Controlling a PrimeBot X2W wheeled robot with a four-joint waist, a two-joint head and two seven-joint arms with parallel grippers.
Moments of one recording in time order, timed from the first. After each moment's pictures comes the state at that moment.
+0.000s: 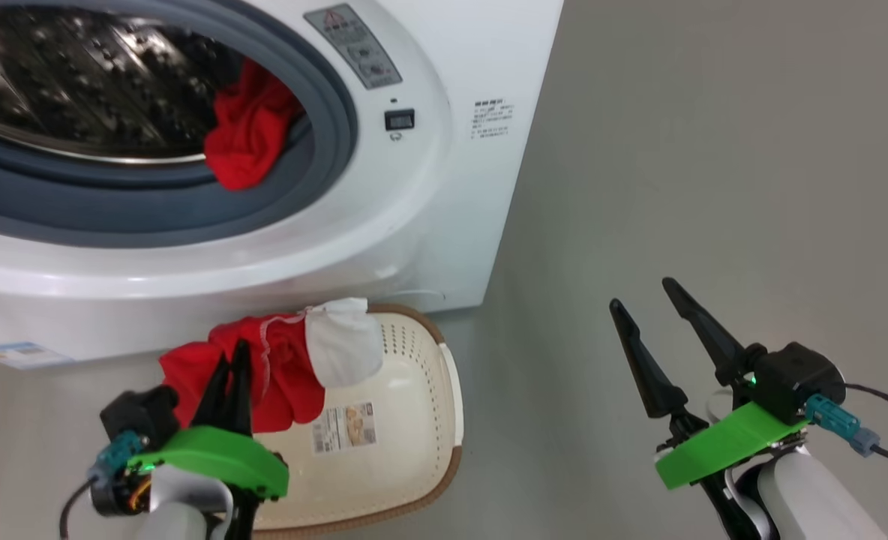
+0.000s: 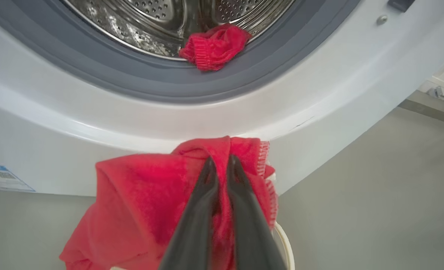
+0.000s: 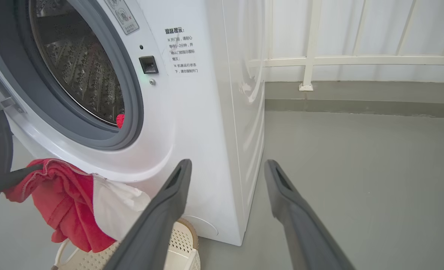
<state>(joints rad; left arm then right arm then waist) -0.29 0.05 -0.08 0.46 -0.41 0.00 -0.19 -0.20 -0.16 0.24 0.23 0.38 0.13 -0.26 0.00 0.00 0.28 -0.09</state>
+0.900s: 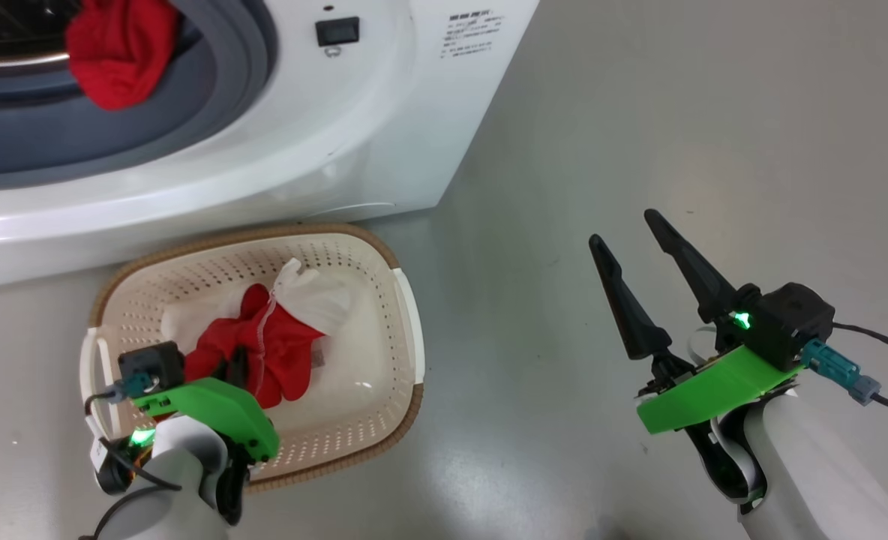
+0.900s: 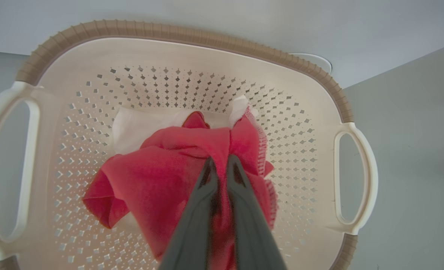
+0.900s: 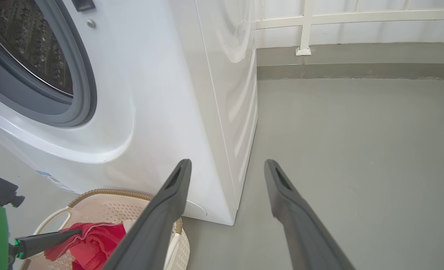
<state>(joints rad) -0.69 0.03 -0.15 1.22 -0.51 -0.08 -0.22 -0.34 -0.15 0.27 0.21 0.40 0.13 -0.26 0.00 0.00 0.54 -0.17</state>
